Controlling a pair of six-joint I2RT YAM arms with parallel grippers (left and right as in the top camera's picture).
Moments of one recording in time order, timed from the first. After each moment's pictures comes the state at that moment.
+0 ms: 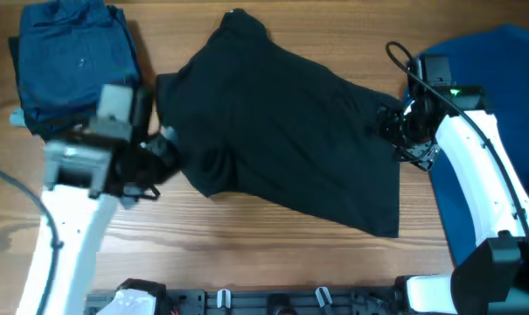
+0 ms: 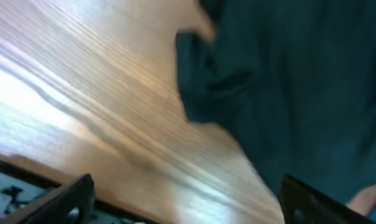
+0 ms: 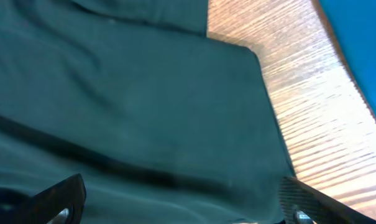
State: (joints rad) left arm -0.21 1.24 1.32 -1.39 0.01 -0.82; right arm 0.04 1.57 1.27 -1.11 -0.06 0.59
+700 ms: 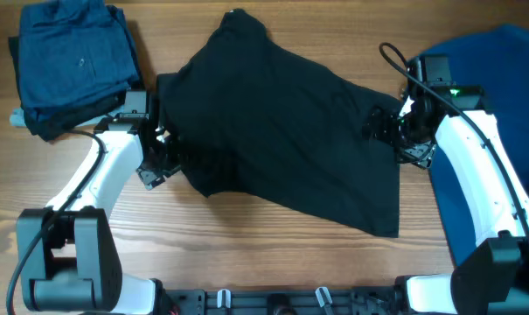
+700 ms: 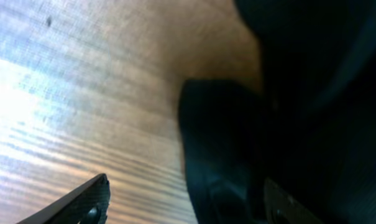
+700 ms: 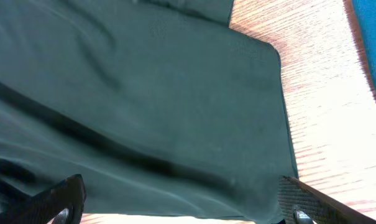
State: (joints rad) left arm -0.03 1.64 0.99 -0.81 0.16 -0.55; right arm 0.04 1.57 1.27 -1.12 -0.11 0.49
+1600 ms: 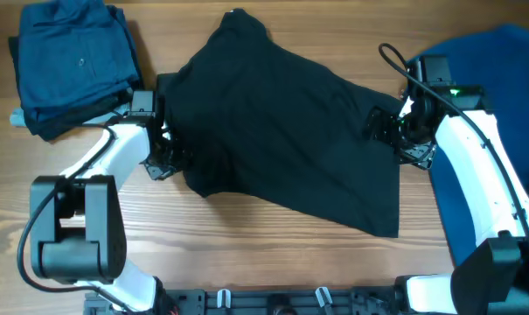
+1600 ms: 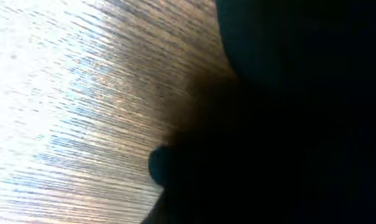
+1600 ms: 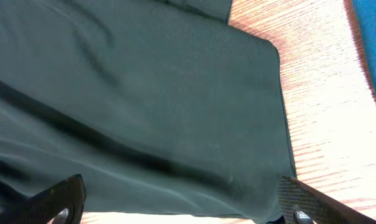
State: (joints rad) left arm -0.03 1.78 0.99 -0.68 0.18 -0.55; right arm 0.04 1.57 1.27 -1.13 -0.11 0.48
